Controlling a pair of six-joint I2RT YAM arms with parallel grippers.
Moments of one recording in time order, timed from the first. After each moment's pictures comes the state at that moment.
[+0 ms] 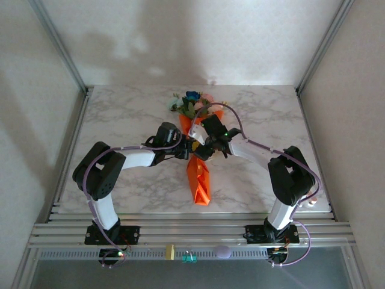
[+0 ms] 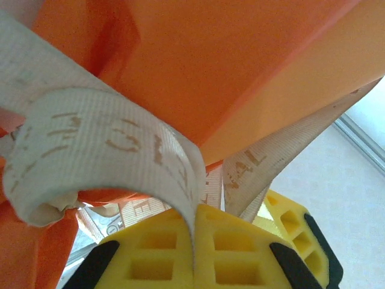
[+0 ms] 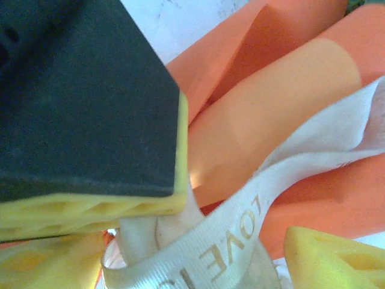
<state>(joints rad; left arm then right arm) -0.54 1.82 0.92 0.32 0.45 -1.99 0.68 1.74 1.19 -0.41 -0.02 -0.46</state>
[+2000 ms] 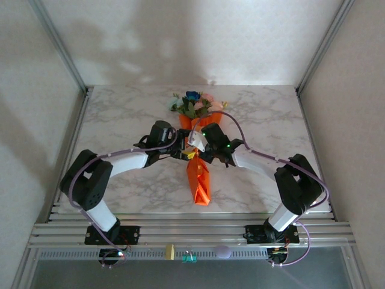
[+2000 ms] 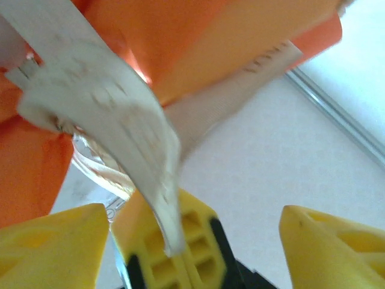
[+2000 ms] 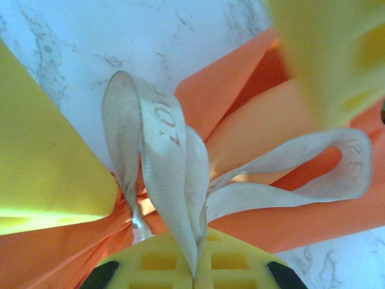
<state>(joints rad) -0.53 1.66 0.88 0.22 0.46 -1.97 0.73 1.63 1.02 -0.25 0.03 -0.51</state>
